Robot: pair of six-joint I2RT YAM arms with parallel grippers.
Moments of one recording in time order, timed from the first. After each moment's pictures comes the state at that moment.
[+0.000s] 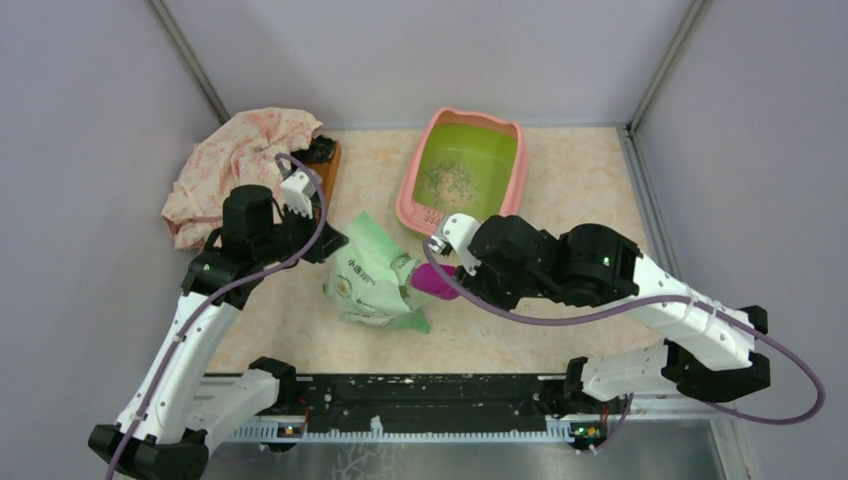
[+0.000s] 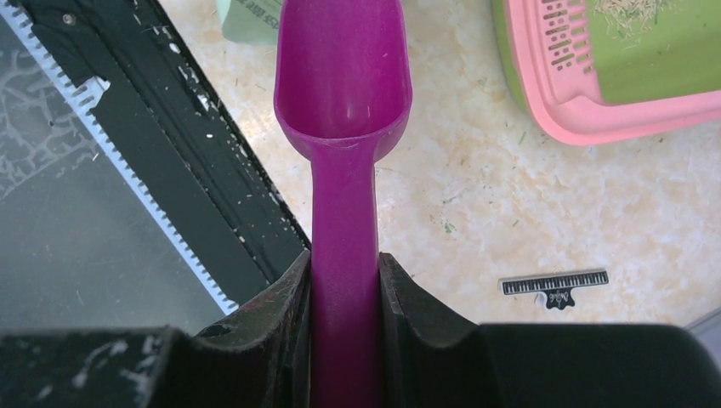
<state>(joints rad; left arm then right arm) -0.33 0.90 1.05 -0.65 0.38 -0.17 1.23 1.19 1.65 -1.36 0.22 0.06</state>
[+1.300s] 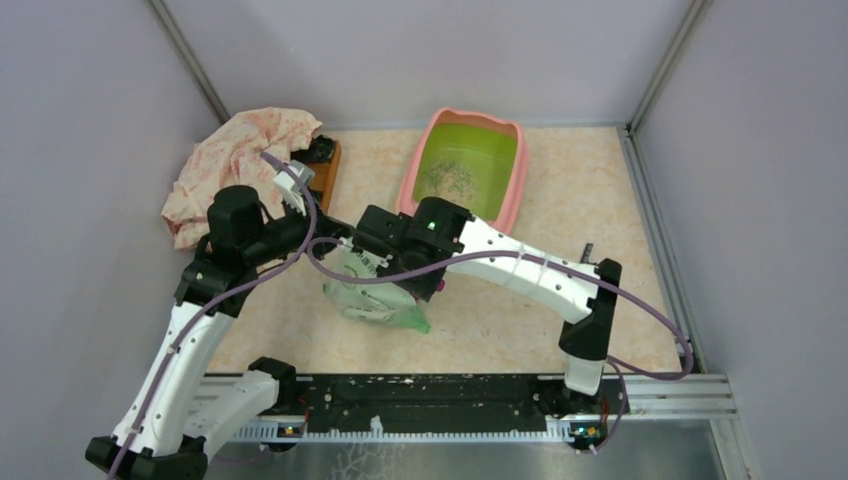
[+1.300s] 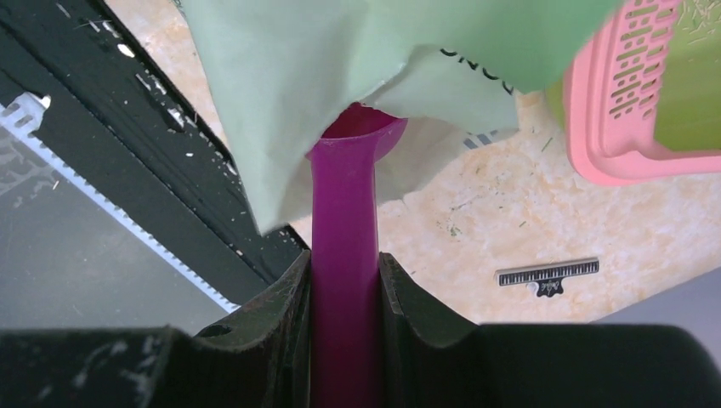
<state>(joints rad) -0.33 0.86 1.05 -0.52 0.52 -0.20 1.22 1.78 2.02 -1.51 0.21 0.07</state>
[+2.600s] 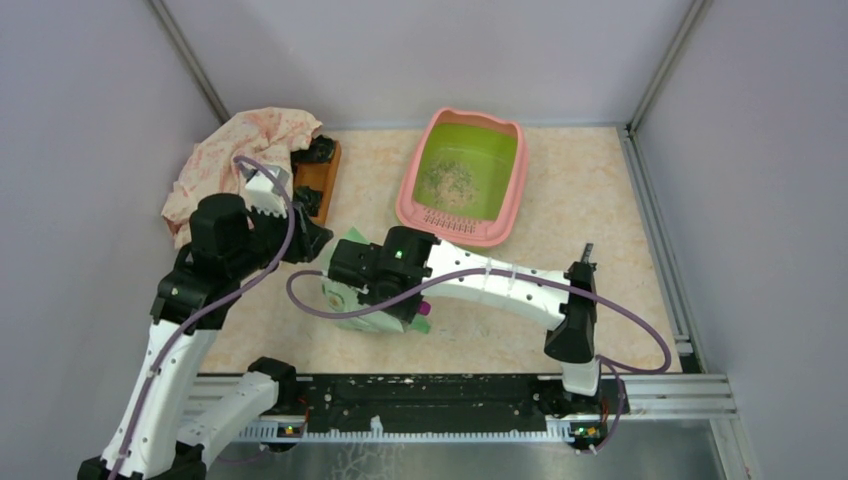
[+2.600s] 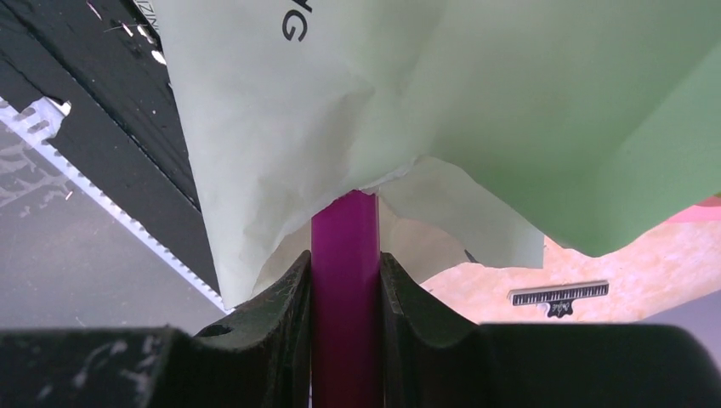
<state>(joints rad) -0.33 0.80 1.15 -0.75 0.19 -0.23 1.32 1.88 1.99 -1.45 0.22 0.11</state>
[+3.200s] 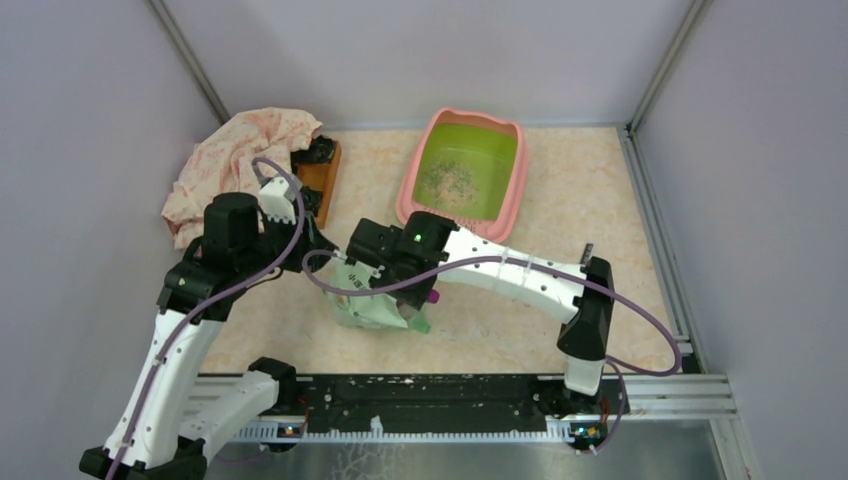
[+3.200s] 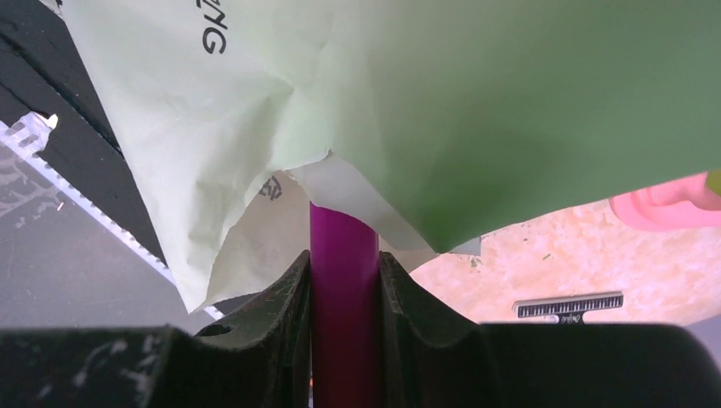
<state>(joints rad) -0.33 0.84 1.15 -0.86 0.25 -0.23 1.23 1.81 1.89 -1.37 0.18 0.07</state>
